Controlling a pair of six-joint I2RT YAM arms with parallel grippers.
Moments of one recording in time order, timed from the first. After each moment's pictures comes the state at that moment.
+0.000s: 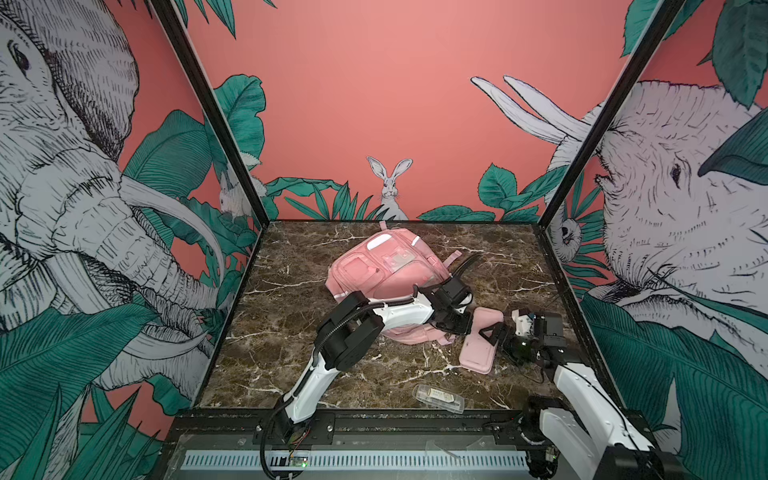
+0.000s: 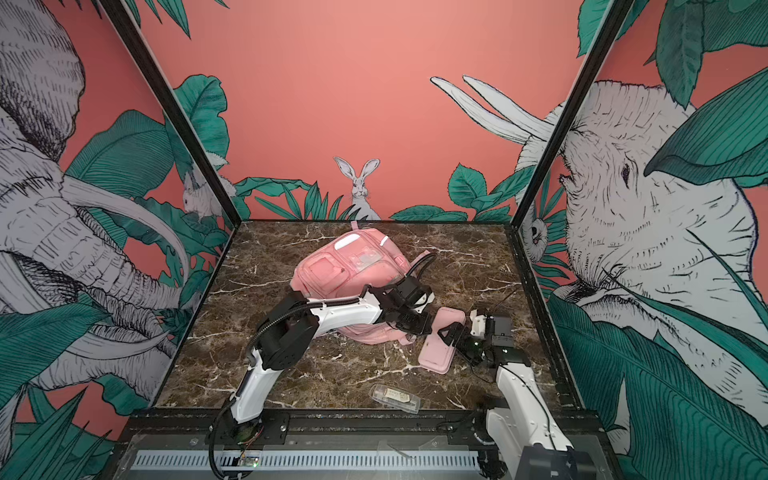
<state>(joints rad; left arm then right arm) -1.04 2.19 1.61 -0.38 0.37 -0.59 -0.06 0.84 0.34 -0.44 -0.60 0.59</state>
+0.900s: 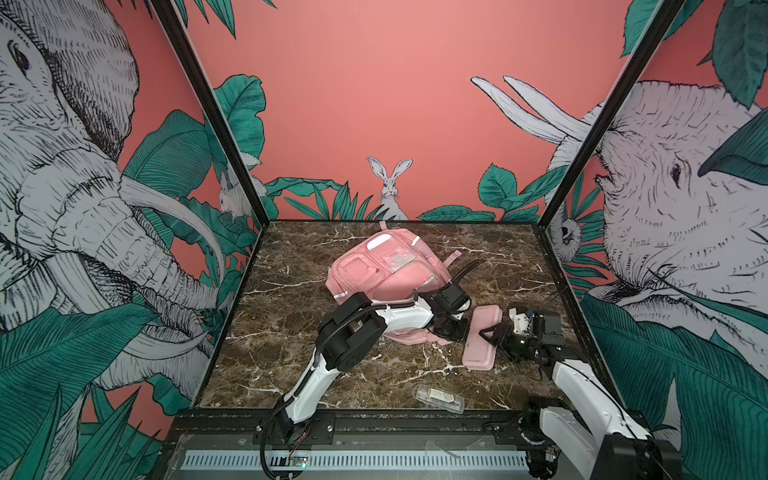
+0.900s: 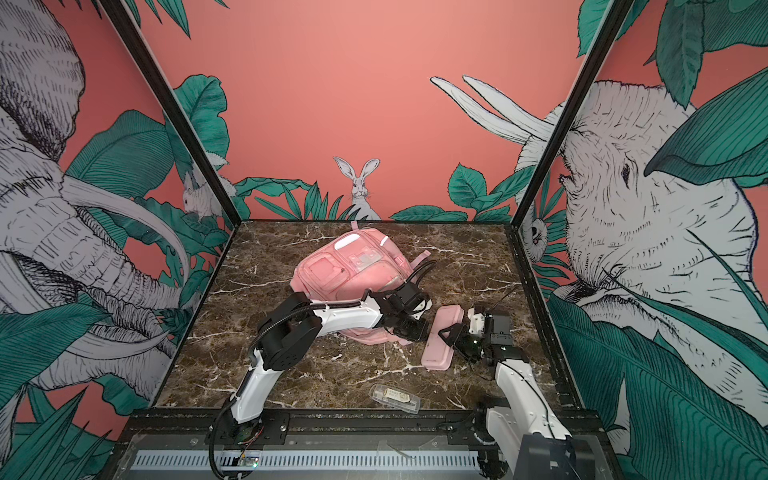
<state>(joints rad) -1.05 2.19 1.56 -0.38 0.38 -0.61 -0.06 0.93 0.34 -0.39 -0.63 0.59</state>
